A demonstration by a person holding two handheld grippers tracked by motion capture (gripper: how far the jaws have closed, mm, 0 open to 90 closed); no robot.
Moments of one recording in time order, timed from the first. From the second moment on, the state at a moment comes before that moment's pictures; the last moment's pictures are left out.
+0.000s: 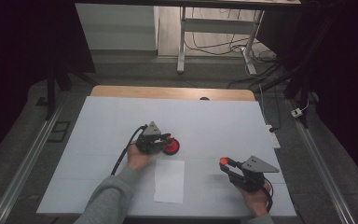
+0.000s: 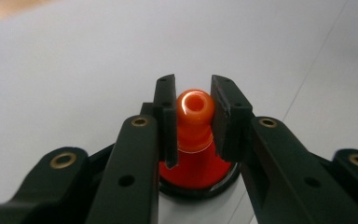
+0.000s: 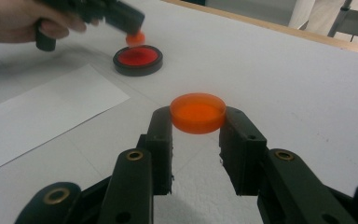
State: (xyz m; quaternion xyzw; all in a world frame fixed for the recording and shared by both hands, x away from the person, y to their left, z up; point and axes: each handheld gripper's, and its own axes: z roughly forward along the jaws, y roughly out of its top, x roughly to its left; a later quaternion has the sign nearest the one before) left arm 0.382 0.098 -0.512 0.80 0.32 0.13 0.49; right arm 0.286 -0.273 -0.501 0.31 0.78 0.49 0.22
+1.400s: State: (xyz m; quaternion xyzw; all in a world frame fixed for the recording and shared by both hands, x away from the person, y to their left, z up) left arm 0.389 0.086 -0.524 0.82 0.34 0.12 0.44; right arm 0.287 -0.272 -0.502 0.31 0.79 0.49 0.22
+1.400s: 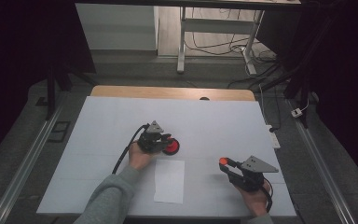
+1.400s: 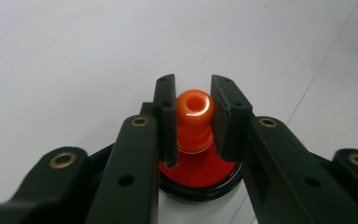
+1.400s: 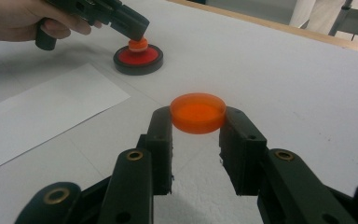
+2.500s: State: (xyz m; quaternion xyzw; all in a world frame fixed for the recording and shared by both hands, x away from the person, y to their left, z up) left arm 0.379 0.081 -0.533 0.82 0.34 0.15 0.44; right arm 0.286 -0.272 -0.502 0.31 0.79 0.49 0.22
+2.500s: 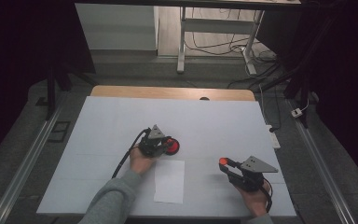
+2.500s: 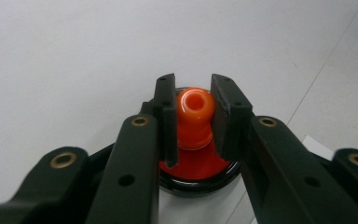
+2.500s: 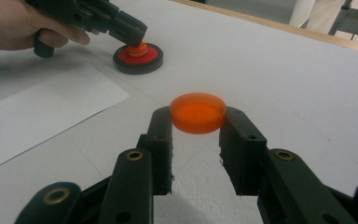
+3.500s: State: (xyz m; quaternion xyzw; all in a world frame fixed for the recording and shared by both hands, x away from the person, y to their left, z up) left arm 0.379 0.086 -0.523 0.79 0.35 0.13 0.48; right arm 0.286 -0.272 -0.501 0.31 0.78 0.49 0.22
